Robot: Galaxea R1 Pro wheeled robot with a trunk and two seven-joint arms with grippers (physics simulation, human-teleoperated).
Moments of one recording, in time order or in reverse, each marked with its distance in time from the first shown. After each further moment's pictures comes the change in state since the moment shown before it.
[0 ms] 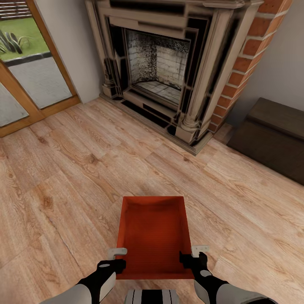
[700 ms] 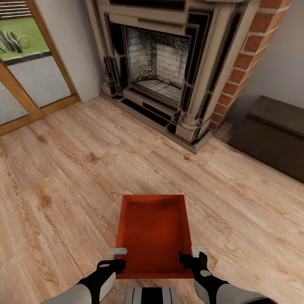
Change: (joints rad) left arm 0.000 0.001 0.000 0.000 0.000 0.000 0.000; right arm 0.000 0.000 -0.001 0.000 -0.007 -0.001 0.001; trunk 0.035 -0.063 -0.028
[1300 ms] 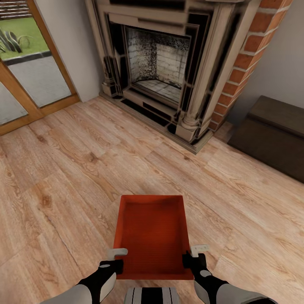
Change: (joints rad) left arm 0.000 -0.003 -0.010 0.004 0.008 -0.001 -0.005; right arm 0.000 0.000 0.016 0.000 0.015 -0.009 0.004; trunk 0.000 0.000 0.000
